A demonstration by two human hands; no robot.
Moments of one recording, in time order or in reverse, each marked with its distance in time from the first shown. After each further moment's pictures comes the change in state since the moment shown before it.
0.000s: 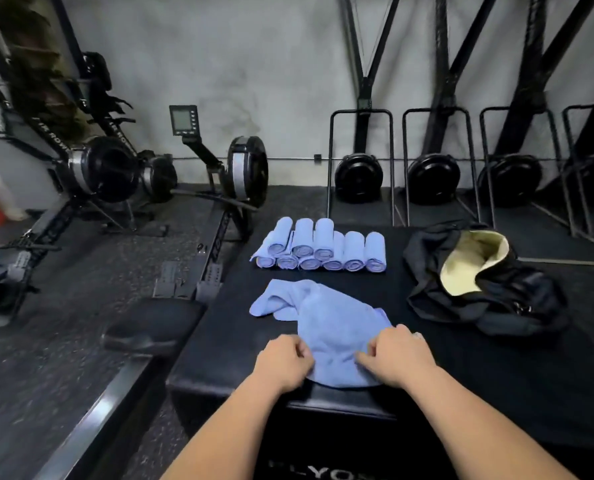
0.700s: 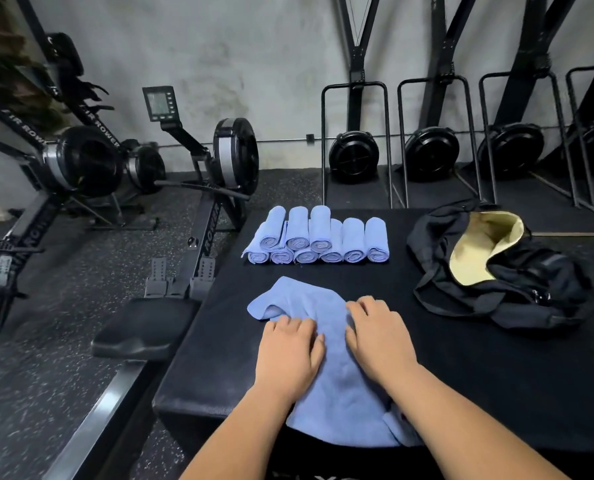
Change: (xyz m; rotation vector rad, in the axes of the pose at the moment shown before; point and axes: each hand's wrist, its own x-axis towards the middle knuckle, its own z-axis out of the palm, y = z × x) left_hand 0.041 -0.006 0.024 0.448 0.482 0.446; right_hand 0.057 -0.028 0.038 0.121 0.469 -0.099
